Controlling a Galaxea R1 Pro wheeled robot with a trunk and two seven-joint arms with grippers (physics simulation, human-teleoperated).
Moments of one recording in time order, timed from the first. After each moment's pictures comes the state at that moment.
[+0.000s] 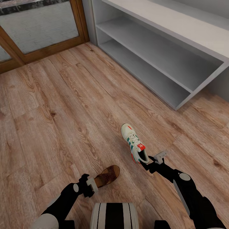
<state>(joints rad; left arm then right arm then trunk) -0.52 -0.04 -0.06 -0.69 -0.92 0.08 -0.46 -0.39 -0.14 -0.02 -1.24 0.07 0.20 0.56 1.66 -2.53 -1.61</state>
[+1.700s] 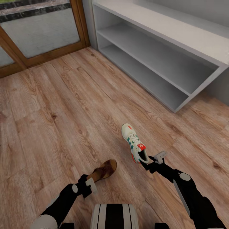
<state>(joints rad) -0.52 -0.03 -0.06 -0.69 -0.91 0.08 -0.46 -0.39 -0.14 -0.02 -1.24 0.07 0.20 0.56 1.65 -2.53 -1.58</state>
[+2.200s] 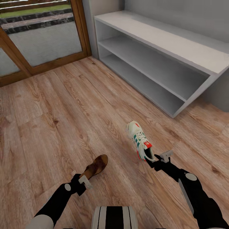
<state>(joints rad) -0.52 -0.02 0.11 -0.69 -0.89 0.07 -0.45 -0.39 -0.14 -0.11 -1.24 0.07 0.20 0.56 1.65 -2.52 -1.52</state>
